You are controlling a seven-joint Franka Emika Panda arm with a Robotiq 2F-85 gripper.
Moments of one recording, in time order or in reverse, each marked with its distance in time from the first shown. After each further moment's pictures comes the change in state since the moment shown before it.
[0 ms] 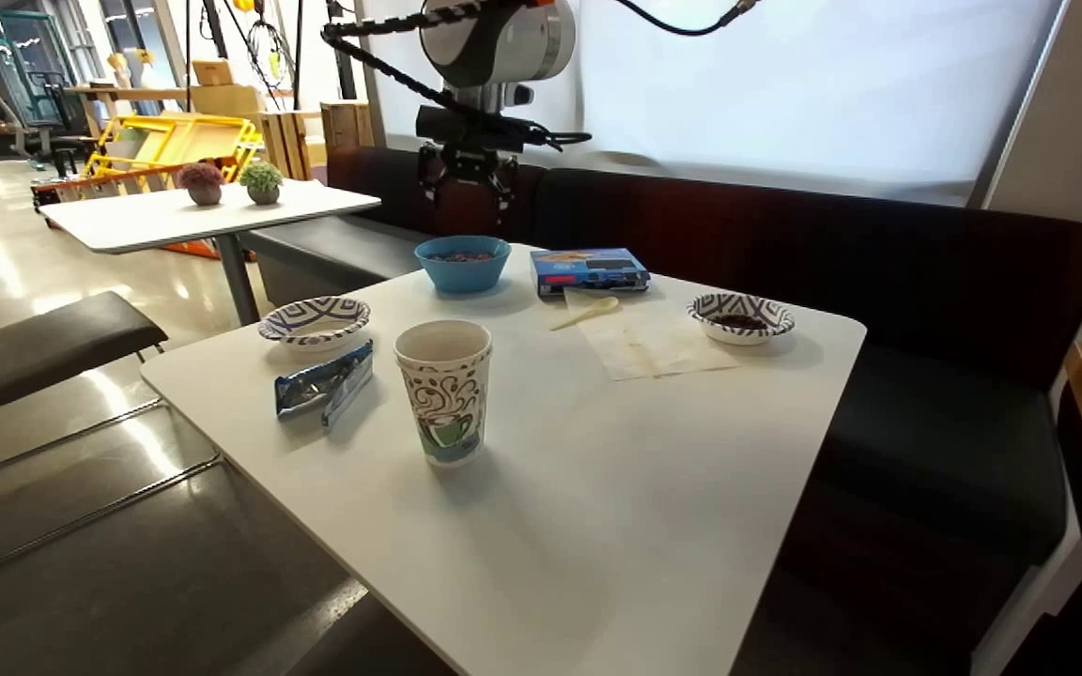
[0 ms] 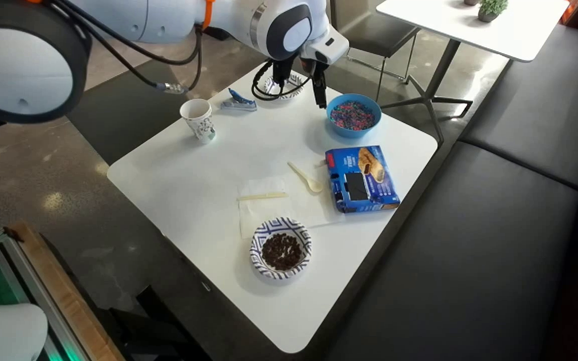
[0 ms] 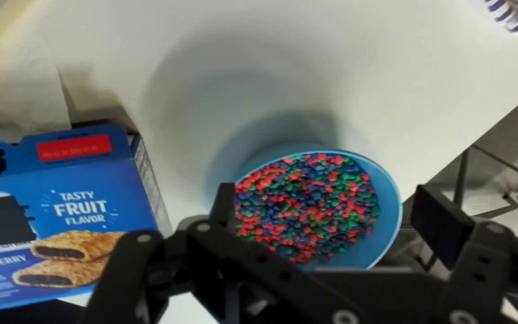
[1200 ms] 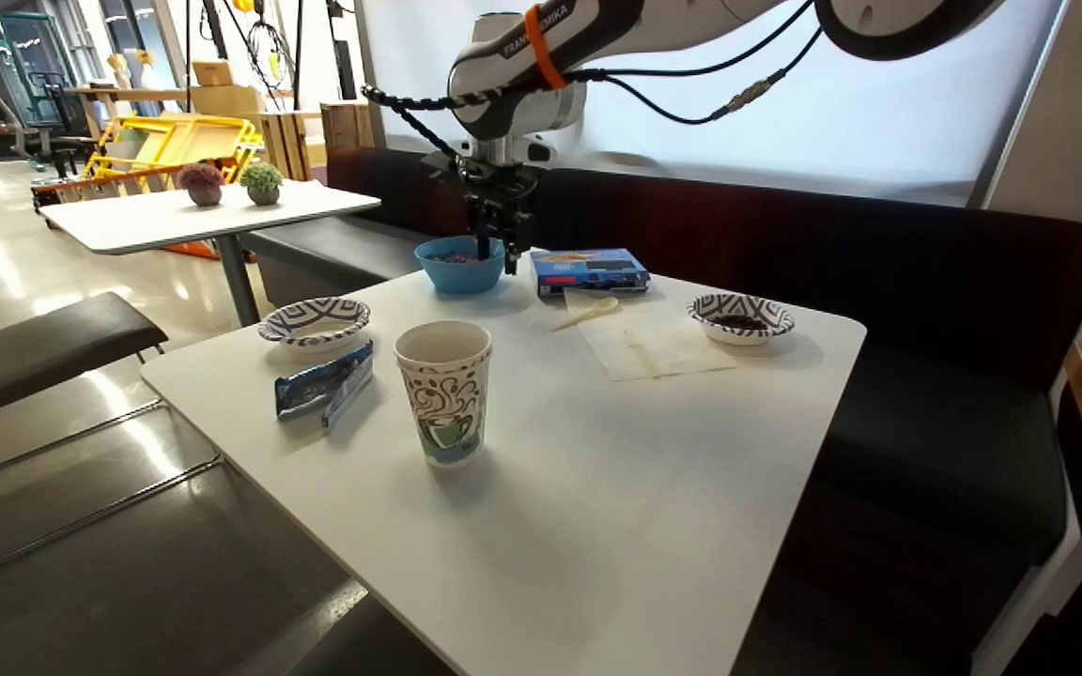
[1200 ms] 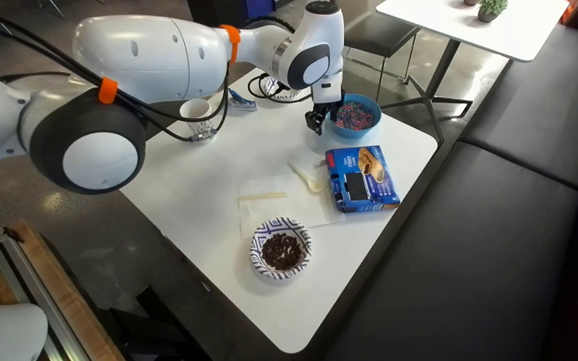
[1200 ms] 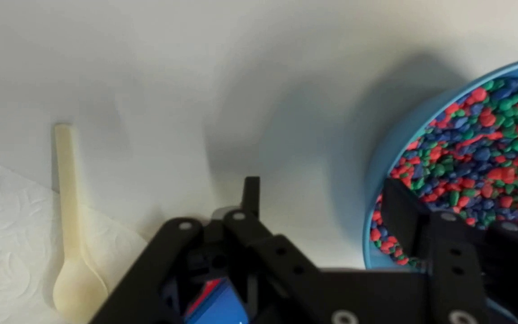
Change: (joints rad) arm -0.104 0.273 0.034 0.369 0.000 -0.223 0.725
